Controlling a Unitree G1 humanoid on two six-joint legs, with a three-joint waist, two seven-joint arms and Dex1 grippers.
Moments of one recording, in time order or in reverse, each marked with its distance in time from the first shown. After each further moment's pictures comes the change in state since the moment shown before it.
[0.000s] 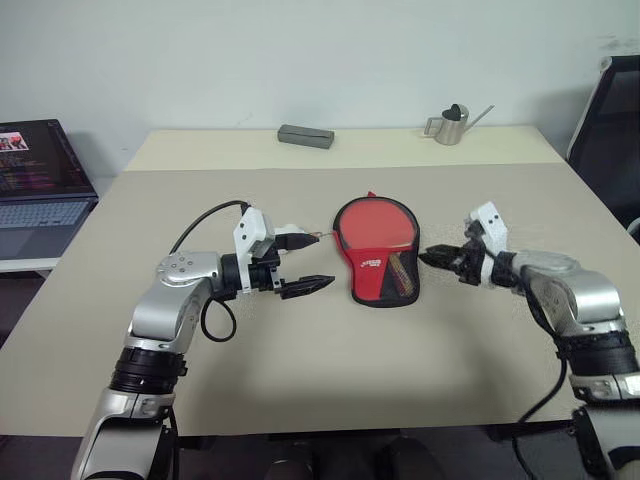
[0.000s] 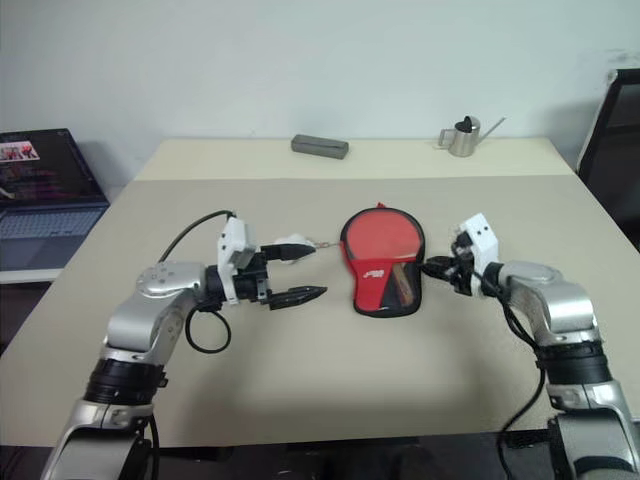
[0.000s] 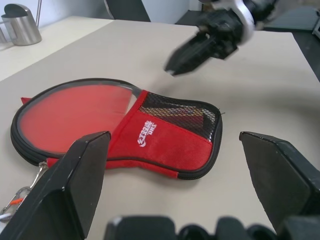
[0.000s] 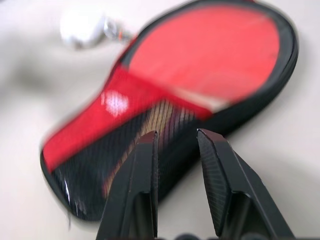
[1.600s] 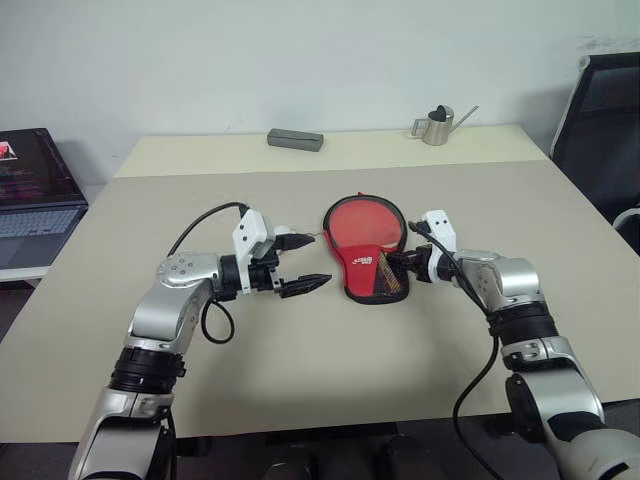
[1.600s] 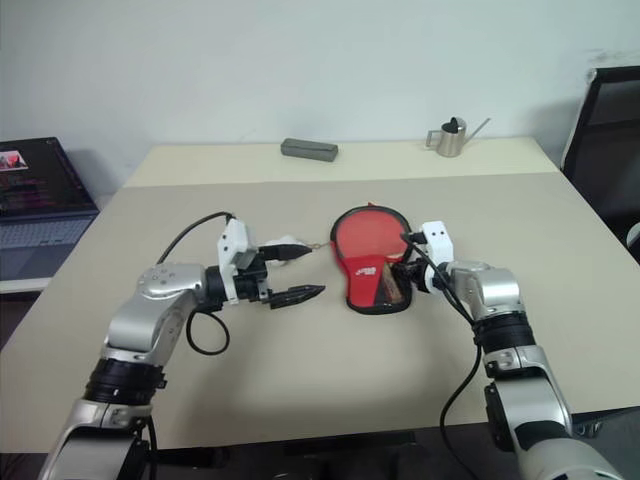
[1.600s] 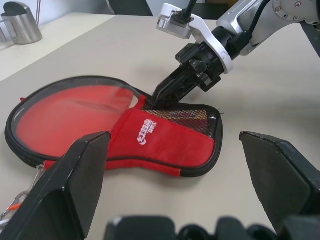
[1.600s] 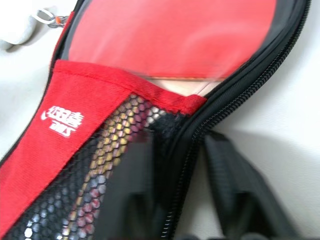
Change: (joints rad) left arm 0.008 0.015 -0.005 0.025 0.016 -0.025 0.040; right arm -0.146 0.253 0.056 0.299 -0.172 0.011 -0.184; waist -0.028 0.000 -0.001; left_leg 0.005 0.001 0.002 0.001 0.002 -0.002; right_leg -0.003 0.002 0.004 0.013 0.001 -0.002
